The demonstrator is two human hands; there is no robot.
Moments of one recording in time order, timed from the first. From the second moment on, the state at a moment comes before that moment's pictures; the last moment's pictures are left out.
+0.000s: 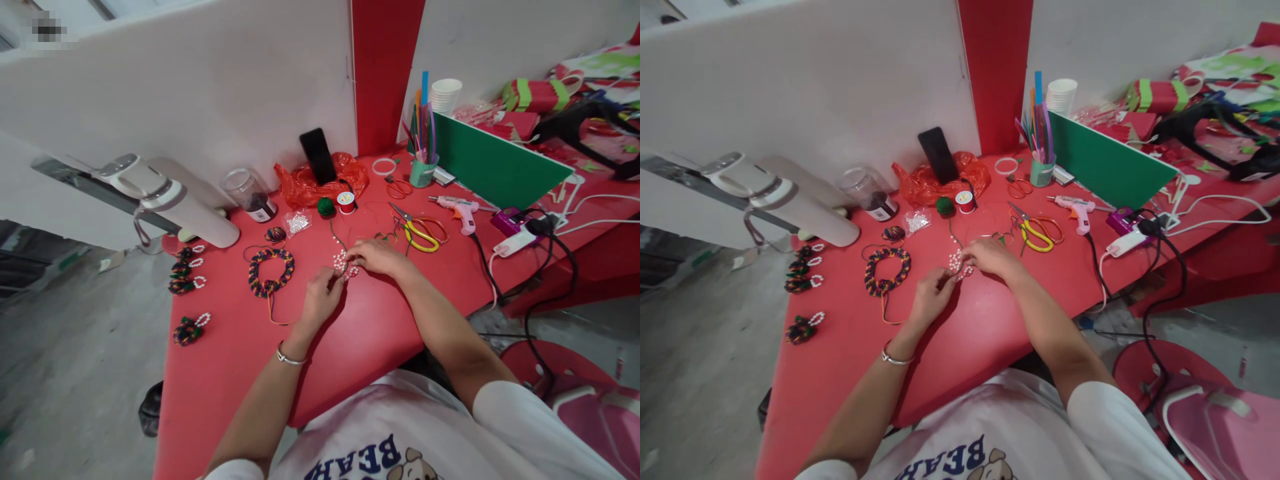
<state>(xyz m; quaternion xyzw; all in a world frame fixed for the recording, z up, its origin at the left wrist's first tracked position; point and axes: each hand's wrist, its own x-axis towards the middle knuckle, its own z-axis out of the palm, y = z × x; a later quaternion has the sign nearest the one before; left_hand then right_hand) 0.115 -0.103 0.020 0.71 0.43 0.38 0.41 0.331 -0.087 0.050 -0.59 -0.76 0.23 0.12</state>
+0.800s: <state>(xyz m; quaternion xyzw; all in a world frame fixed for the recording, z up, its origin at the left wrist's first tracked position) 0.110 -0.092 0.004 0.59 0.46 0.42 0.51 0.330 -0.087 0.049 -0.53 -0.75 0.31 0.24</state>
